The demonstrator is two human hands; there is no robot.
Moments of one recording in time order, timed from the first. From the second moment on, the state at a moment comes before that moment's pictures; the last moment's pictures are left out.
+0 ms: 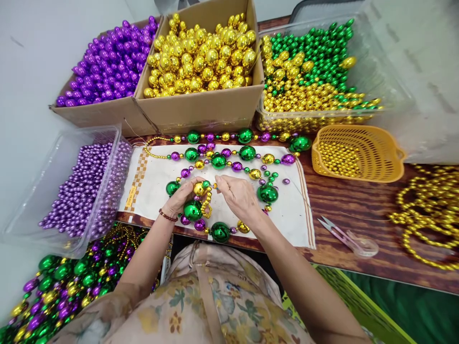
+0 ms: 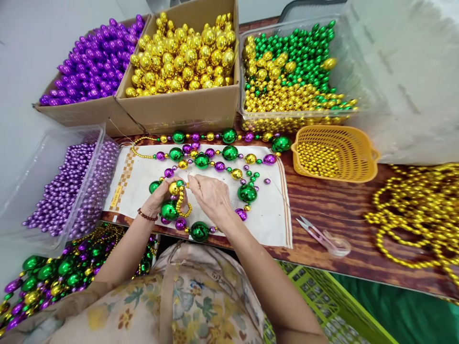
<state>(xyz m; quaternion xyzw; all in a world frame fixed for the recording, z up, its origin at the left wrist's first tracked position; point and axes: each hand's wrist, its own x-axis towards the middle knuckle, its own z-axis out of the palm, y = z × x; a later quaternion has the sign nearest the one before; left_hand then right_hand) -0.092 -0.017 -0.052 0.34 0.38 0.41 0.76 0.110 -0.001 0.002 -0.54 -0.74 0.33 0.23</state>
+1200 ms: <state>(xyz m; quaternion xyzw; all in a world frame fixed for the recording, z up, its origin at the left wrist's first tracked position) -0.090 -0.018 -0.046 0.37 0.38 0.38 0.76 0.132 0.016 0.013 -0.46 -0.83 0.23 0.21</state>
